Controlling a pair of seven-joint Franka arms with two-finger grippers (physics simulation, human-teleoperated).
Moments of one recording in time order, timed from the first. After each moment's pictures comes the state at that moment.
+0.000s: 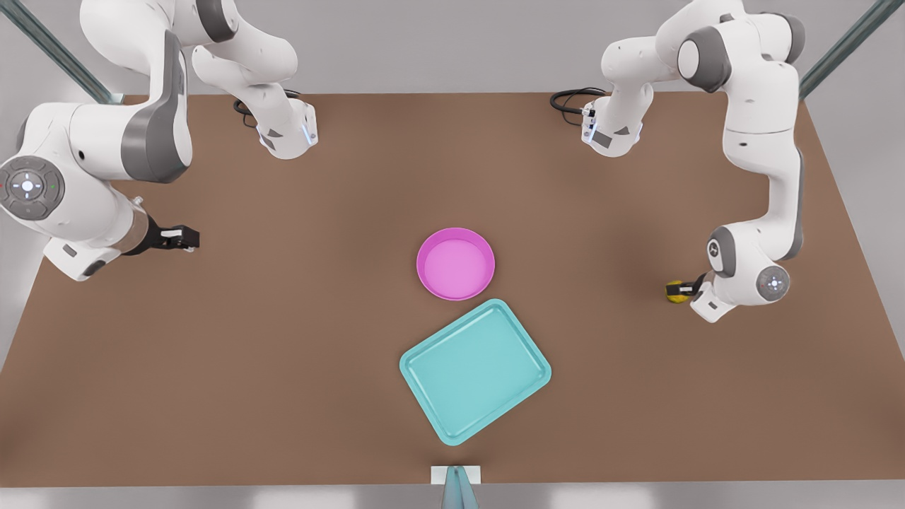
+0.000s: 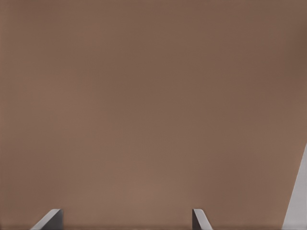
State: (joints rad) left arm 0.10 0.51 0.10 -1.96 -0.01 2.19 0.15; right arm 0.09 0.29 -0.02 -1.19 -0.15 1.27 -0.05
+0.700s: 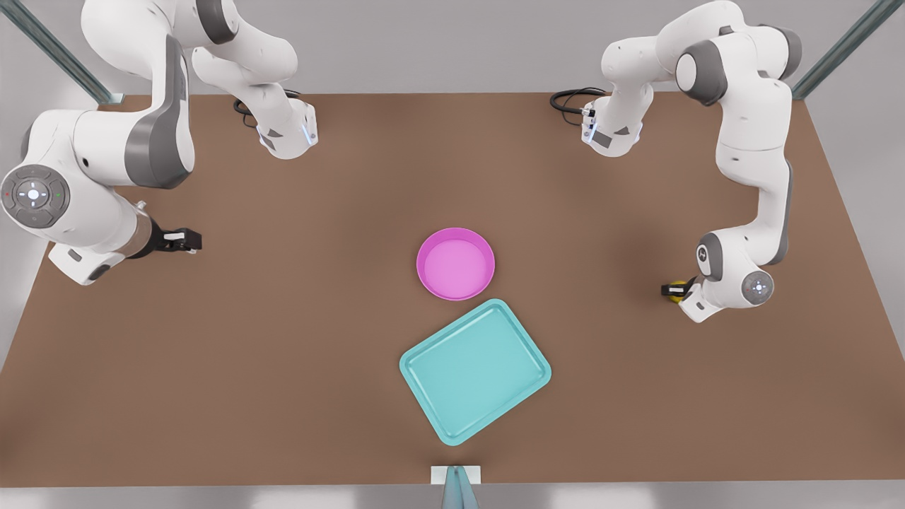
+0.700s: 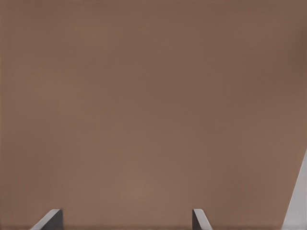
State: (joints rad) left arm 0.09 0.57 0.10 -1.97 -0.01 2.26 0.23; right arm 0.09 0.30 -0.02 -1.20 -0.15 1.27 -0.06
